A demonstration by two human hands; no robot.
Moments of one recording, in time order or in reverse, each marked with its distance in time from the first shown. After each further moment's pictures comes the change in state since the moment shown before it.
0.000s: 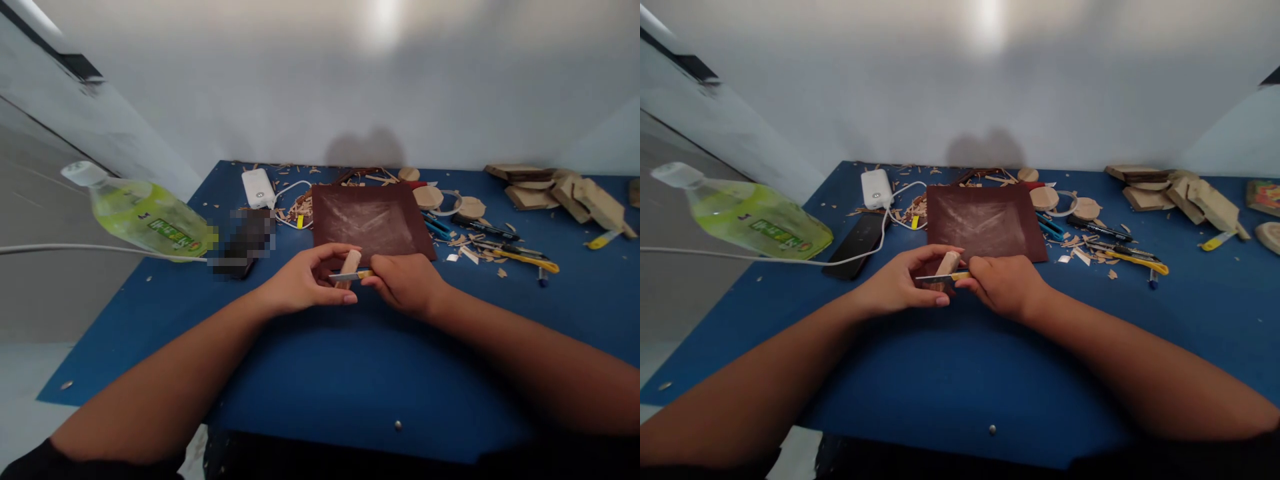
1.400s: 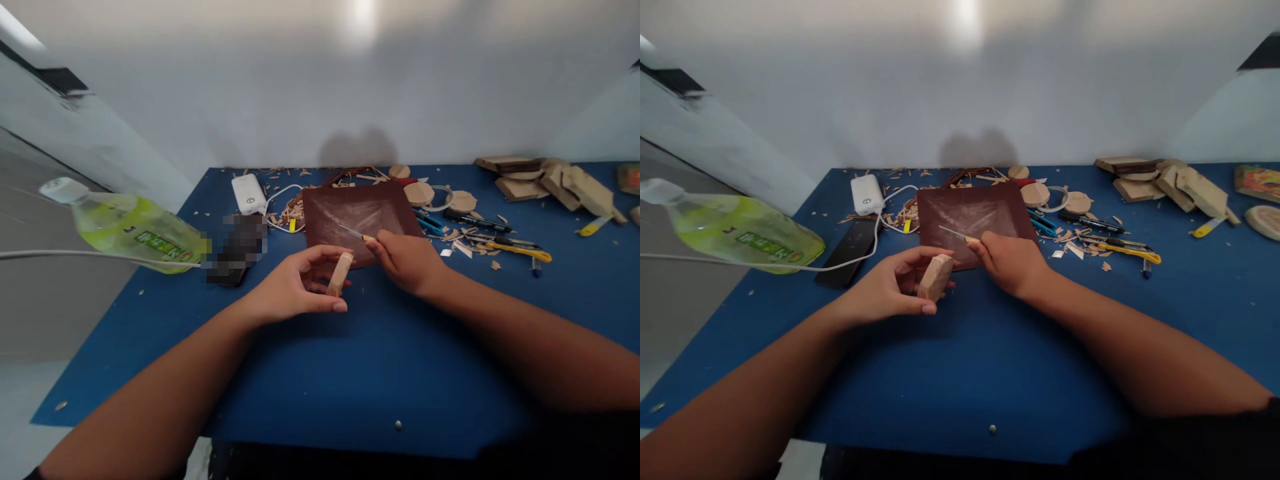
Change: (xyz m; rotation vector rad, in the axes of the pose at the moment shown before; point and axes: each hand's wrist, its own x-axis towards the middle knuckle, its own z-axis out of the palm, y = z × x) left_hand -0.005 0.001 -0.007 -0.013 -0.032 -0.014; right_hand 0.008 0.015 -0.008 0.049 0.045 0.324
